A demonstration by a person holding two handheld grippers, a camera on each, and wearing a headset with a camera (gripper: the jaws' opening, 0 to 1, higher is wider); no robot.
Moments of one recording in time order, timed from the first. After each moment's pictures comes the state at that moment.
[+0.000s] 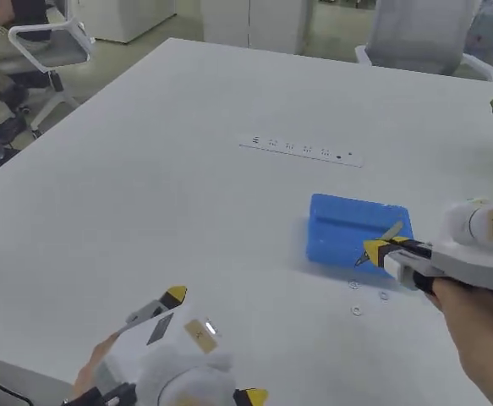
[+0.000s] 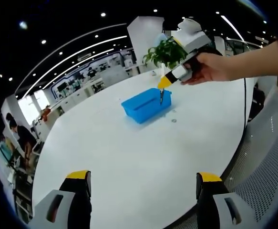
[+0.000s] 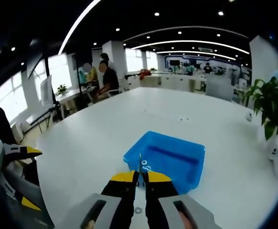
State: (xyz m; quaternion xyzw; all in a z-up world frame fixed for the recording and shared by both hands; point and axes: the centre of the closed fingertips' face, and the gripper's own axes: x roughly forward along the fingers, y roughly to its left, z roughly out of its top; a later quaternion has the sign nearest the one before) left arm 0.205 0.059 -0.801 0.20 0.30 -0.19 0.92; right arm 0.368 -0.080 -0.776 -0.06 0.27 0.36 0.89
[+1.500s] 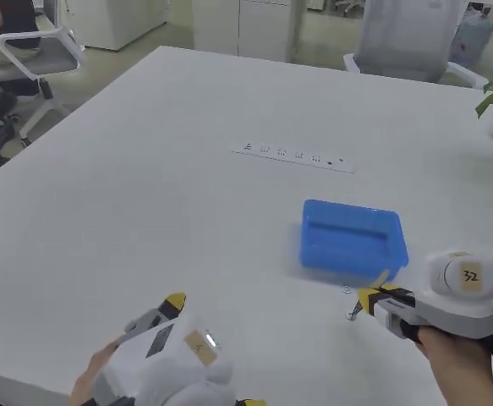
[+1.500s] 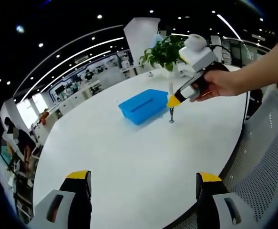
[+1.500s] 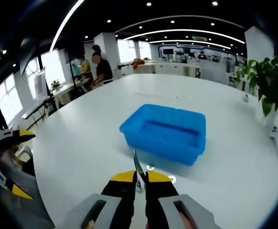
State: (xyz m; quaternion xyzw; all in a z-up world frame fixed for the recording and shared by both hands) left arm 0.203 0.055 -0.801 0.21 0.29 -0.20 0.91; right arm 0.345 -0.094 -0.826 -0.05 0.32 0.33 0.89
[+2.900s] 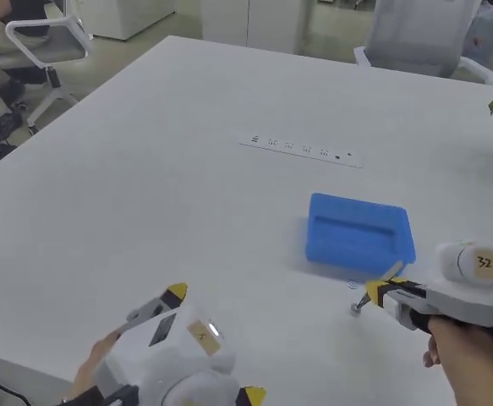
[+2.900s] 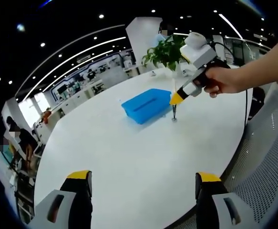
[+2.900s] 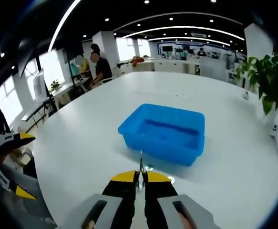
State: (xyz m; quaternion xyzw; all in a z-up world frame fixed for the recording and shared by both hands) left arm 0.204 0.060 -0.801 0.21 0.29 -0.19 0.91; right arm 0.350 -0.096 -0.821 -0.04 0.33 0.33 0.88
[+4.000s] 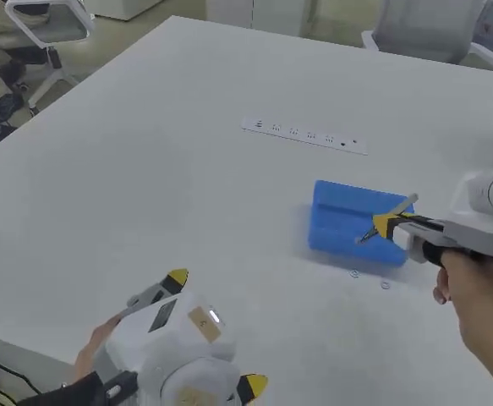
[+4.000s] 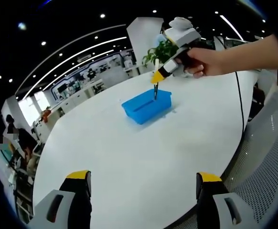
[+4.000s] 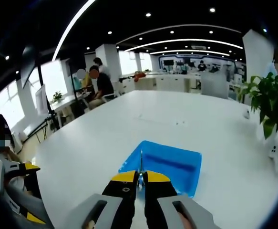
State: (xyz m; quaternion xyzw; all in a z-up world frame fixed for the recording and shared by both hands) left arm 0.205 0.059 -0.801 0.20 0.29 -0.19 0.92; right arm 0.395 -0.073 -0.752 -0.03 0.27 0.34 0.90
